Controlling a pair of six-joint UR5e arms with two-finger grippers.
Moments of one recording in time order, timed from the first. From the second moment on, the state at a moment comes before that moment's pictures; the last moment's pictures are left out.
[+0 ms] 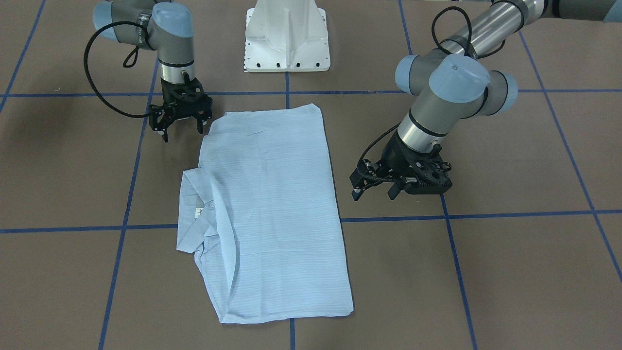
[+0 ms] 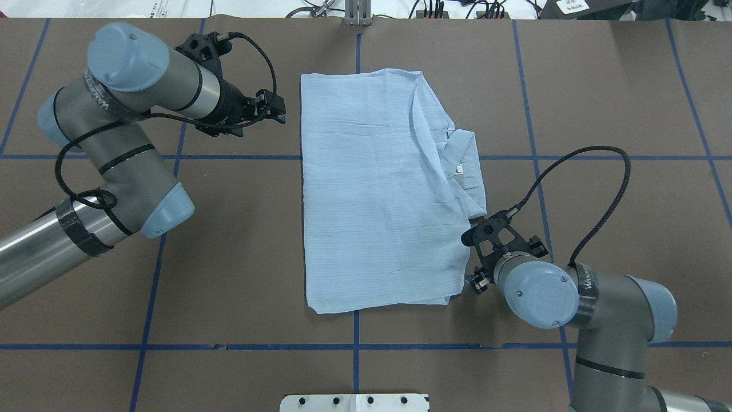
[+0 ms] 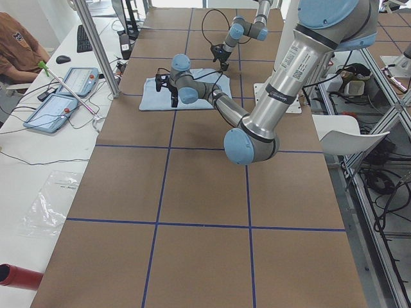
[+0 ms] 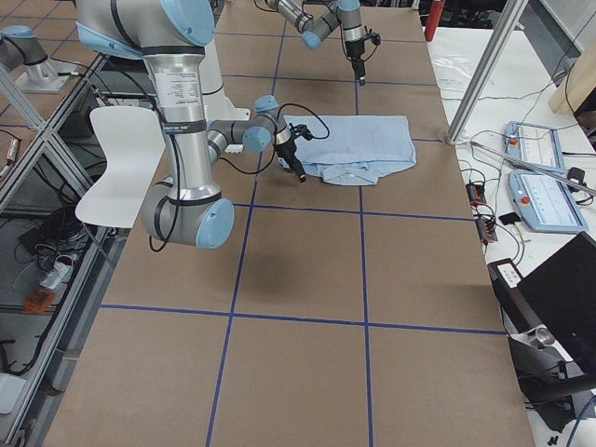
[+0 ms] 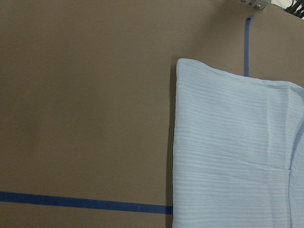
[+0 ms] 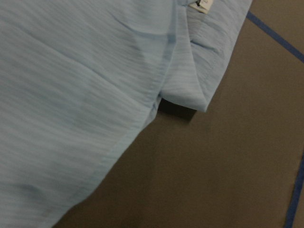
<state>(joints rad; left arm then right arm) -0.79 -2.16 -1.54 -2.10 -1.99 -1.33 0.31 -1.41 1.98 -1.48 1.38 0.81</state>
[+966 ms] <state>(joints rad) -0.66 -2.14 -1.63 -2.07 -1.99 -1.51 0.51 -1.30 2.06 -1.48 1.74 0.79</state>
